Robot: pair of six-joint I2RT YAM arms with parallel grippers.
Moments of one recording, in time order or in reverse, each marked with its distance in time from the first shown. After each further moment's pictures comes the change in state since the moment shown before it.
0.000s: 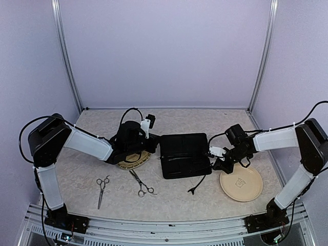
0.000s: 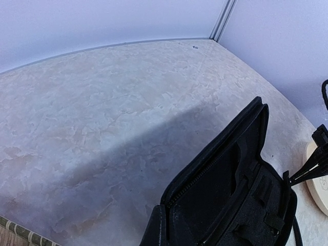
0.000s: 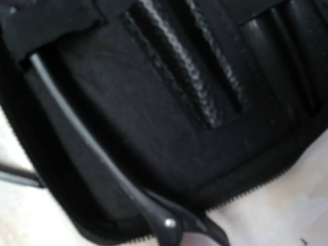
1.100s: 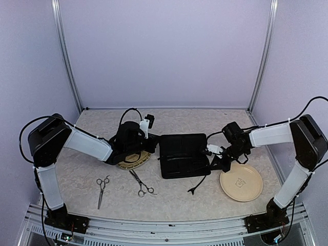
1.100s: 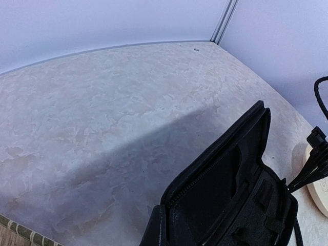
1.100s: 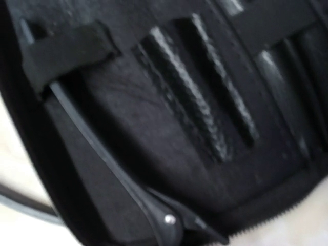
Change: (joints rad) left arm 0.005 0.000 -0.013 0.023 -0.001 -0.005; right arm -0.008 0.066 0.084 -0.074 -0.104 0.031
